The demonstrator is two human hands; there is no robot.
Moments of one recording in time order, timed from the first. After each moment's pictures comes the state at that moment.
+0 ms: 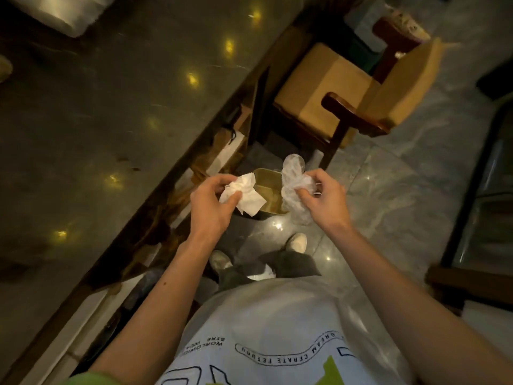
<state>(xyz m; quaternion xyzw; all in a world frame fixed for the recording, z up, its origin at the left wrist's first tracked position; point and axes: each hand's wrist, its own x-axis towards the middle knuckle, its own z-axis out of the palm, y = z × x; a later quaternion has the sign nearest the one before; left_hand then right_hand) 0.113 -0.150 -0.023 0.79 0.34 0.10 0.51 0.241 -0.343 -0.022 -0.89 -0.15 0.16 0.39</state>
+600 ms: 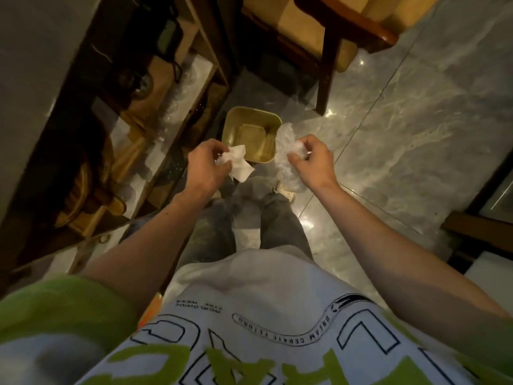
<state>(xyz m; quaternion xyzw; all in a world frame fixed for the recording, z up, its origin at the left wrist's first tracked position) 0.243 -0.280 -0.123 0.84 0.37 -0.09 0.38 0.358 -0.473 -0.158 -0.87 -0.02 0.31 0.39</state>
